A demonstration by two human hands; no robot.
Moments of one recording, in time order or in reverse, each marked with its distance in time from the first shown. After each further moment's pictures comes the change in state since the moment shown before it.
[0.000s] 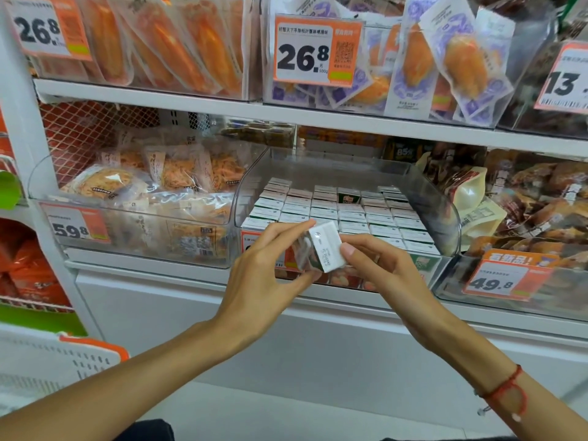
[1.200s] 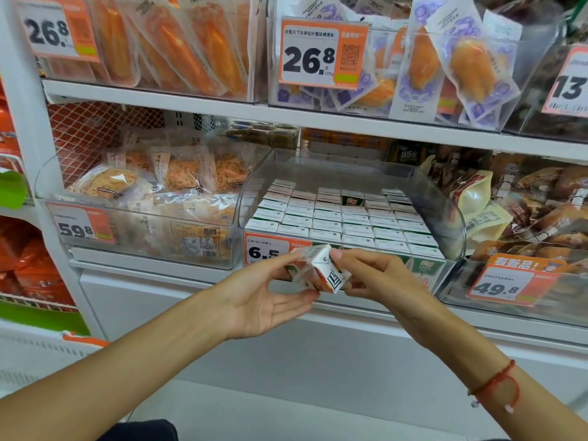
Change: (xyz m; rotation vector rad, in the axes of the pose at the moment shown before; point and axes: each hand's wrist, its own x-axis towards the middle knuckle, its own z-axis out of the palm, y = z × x) left_hand 0.012 -0.011 -0.014 -1.155 -0.360 -1.203; right_hand 0.009 -0.003 0.007 -0.026 -0.027 0.314
